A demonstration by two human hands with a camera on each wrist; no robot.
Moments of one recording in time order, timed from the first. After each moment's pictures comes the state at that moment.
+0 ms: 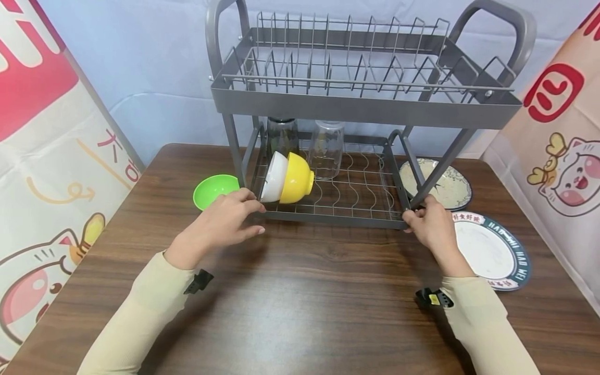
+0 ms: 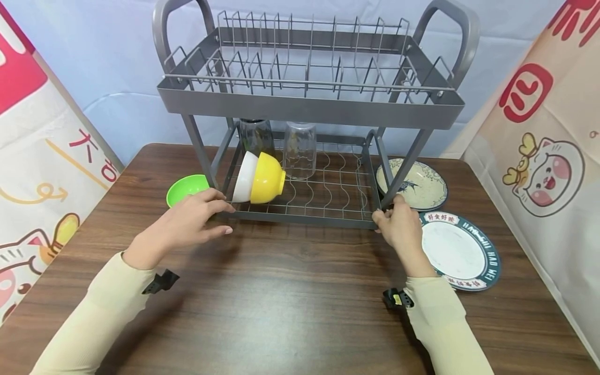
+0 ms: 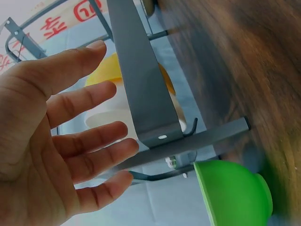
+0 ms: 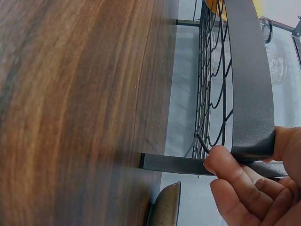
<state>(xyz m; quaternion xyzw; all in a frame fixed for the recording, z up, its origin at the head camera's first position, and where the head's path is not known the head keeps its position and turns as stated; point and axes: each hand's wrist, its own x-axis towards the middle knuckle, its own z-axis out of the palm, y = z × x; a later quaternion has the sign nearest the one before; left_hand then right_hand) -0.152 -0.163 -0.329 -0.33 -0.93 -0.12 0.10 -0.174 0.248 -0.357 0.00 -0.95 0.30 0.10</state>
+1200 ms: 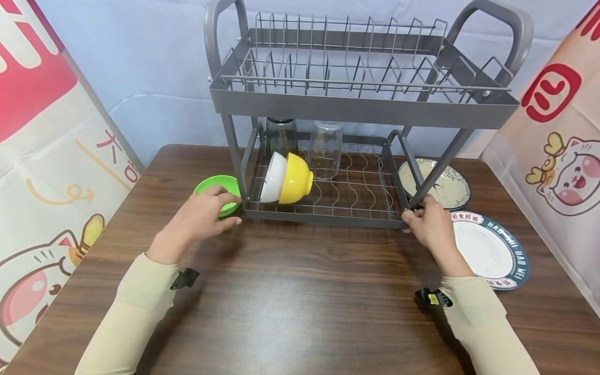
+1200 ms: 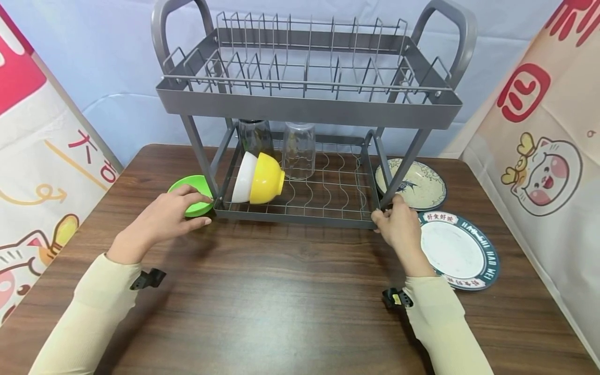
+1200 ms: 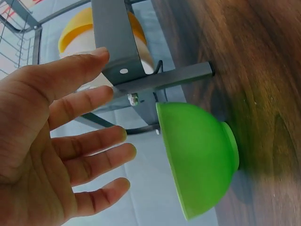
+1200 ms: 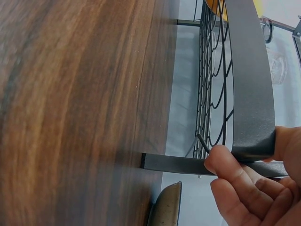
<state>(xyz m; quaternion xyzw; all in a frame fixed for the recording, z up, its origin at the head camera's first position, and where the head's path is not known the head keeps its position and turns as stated) -0.161 -0.203 -0.335 -0.25 -0.96 -0.11 0.08 -0.174 0.248 -0.356 0.00 -0.95 0.30 0.10</state>
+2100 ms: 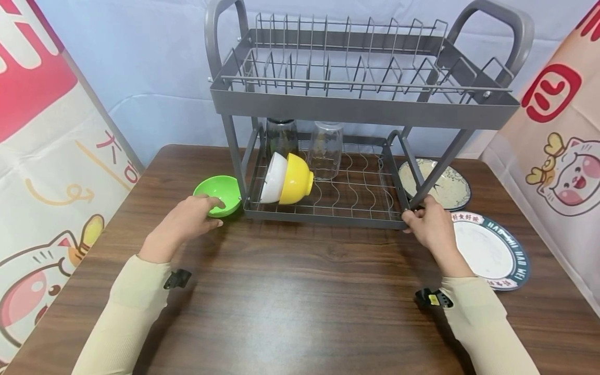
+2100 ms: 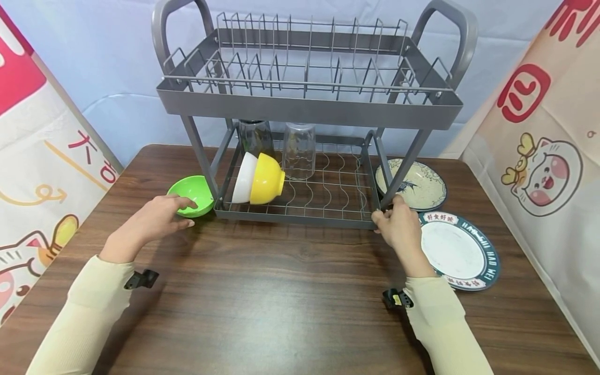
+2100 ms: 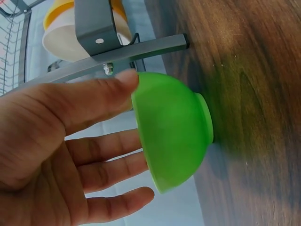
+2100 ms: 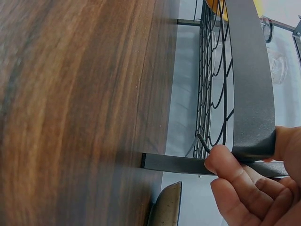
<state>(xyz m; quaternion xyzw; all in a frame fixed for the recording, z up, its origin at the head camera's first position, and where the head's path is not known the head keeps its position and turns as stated) -0.164 -0.227 -0.344 -0.20 -0.97 -0.12 0.00 -0.173 0.248 -0.356 0.00 -0.95 0.30 0.10</state>
